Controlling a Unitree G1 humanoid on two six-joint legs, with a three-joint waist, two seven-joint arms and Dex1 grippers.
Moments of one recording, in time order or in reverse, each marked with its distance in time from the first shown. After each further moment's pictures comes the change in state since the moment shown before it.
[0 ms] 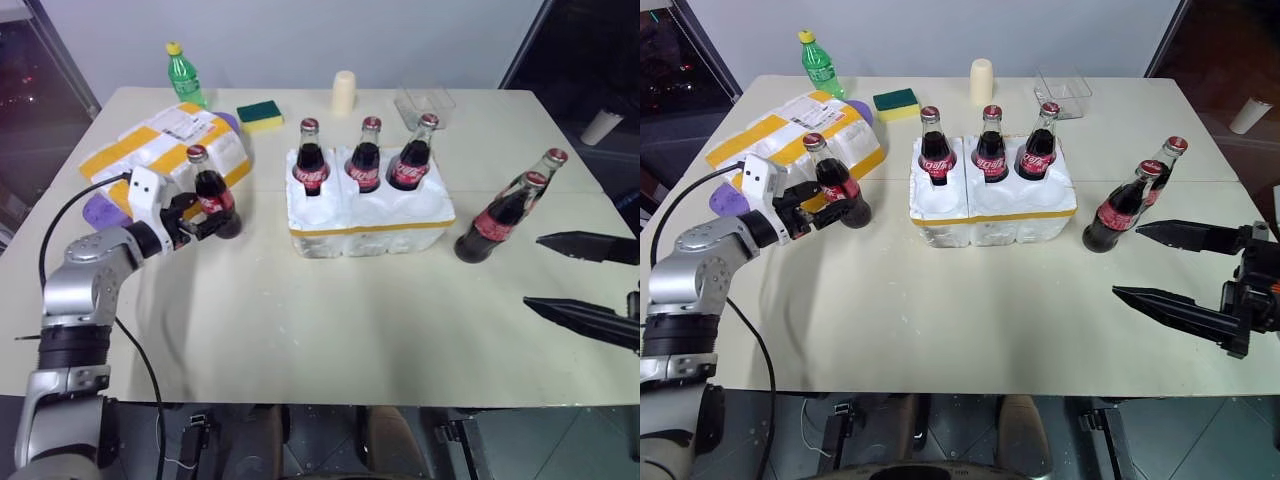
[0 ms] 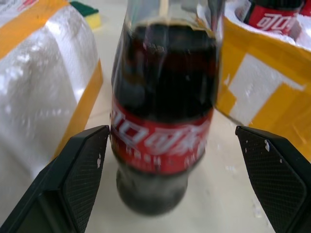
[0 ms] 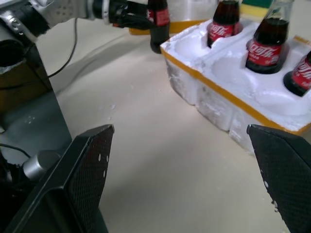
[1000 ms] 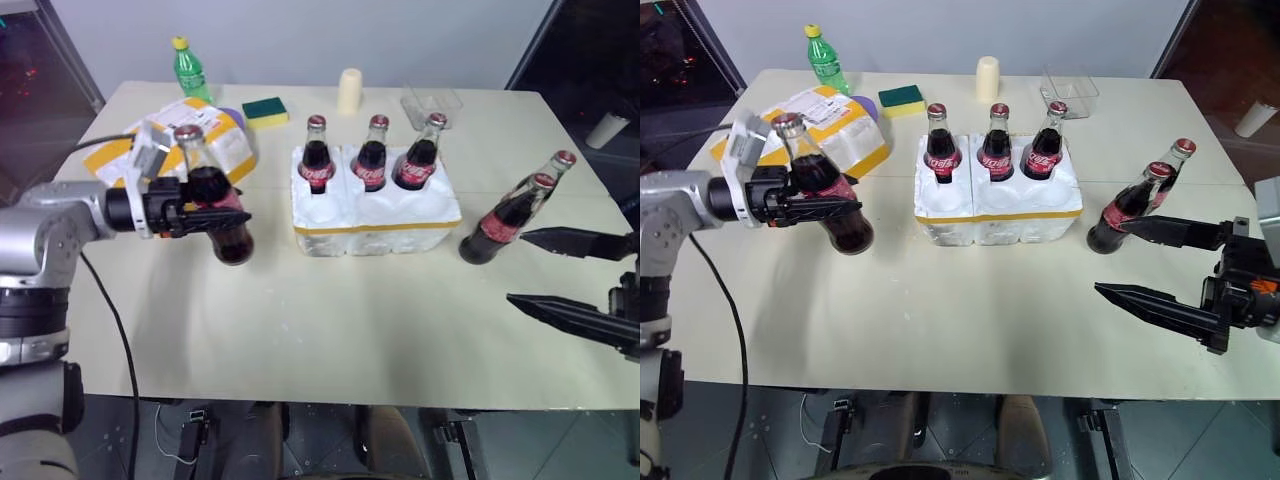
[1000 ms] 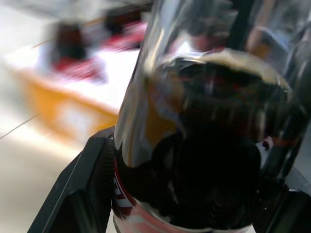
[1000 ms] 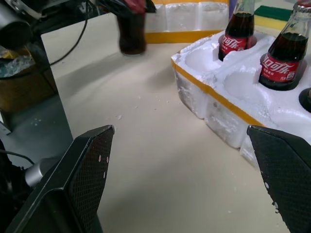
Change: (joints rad) left arm -0.236 0.193 -0.103 -0.192 -0.257 0.409 -0.555; right arm -0.003 -0.003 0.056 -0.001 0.040 -0.061 -0.070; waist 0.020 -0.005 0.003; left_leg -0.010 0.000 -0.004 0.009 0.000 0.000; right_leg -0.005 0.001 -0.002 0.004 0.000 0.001
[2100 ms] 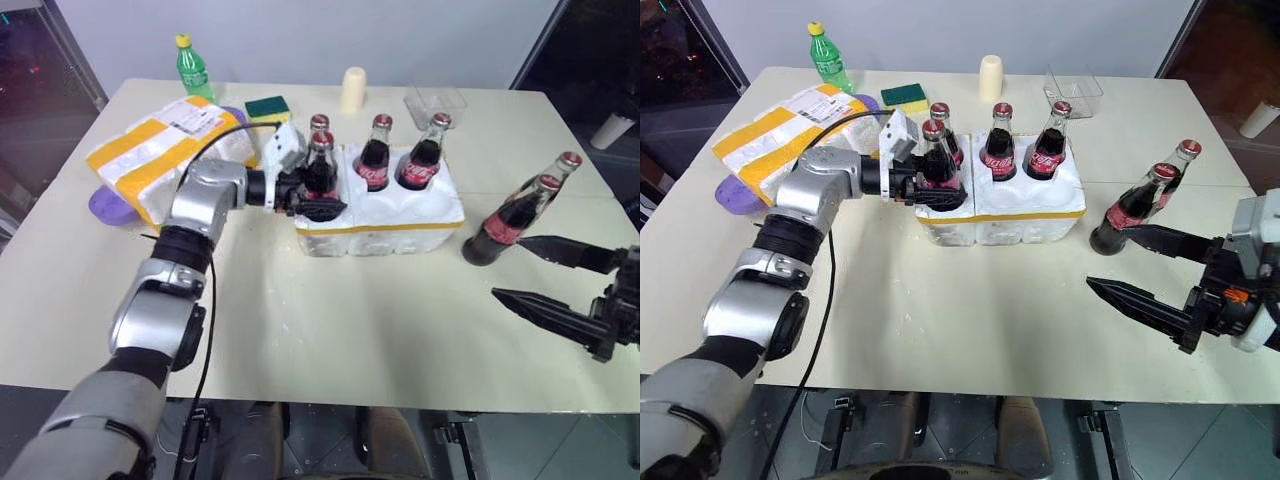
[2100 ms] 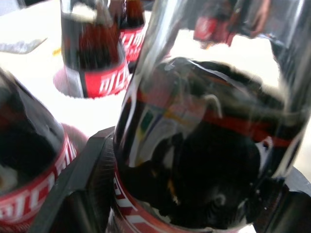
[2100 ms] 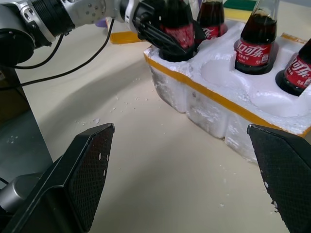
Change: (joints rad) left arm -0.293 -0.477 -0.214 0.672 0.467 -0.632 0.101; right arm 0.070 0.093 0.043 -0.089 0.034 -0.035 -0.224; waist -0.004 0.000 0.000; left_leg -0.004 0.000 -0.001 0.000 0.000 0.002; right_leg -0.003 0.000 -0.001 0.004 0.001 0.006
